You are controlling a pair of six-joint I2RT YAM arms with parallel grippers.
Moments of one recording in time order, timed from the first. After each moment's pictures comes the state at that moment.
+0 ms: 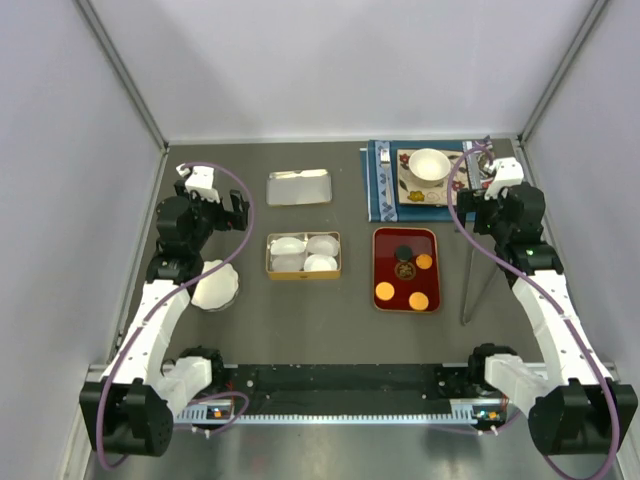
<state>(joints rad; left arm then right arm) -0.05 0.98 0.75 0.05 0.20 0.01 0.02 0.97 0.84 -0.28 -0.02 -0.09</state>
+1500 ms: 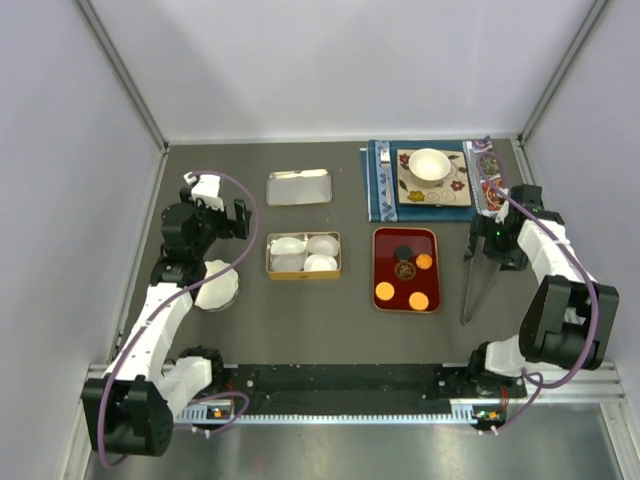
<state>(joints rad) -0.05 0.97 0.68 0.07 0.20 0.05 -0.22 1.42 0.98 -0.76 -0.08 0.07</state>
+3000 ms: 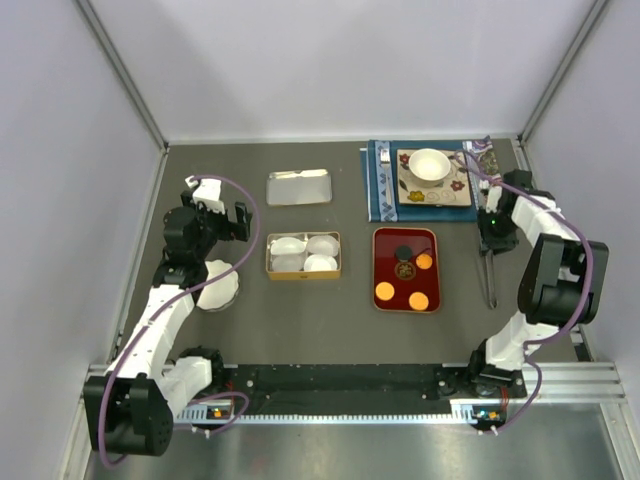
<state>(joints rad) -0.05 0.98 0.64 0.13 0.21 0.06 -0.20 1.68 1.15 -0.76 -0.03 -0.19</state>
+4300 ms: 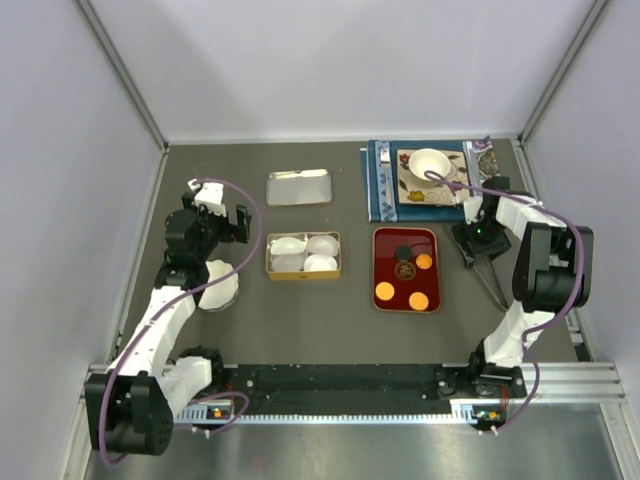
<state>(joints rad) -0.05 0.98 0.60 0.17 0.19 0.09 -0.11 1.77 1.15 -0.77 -0.01 -0.45</state>
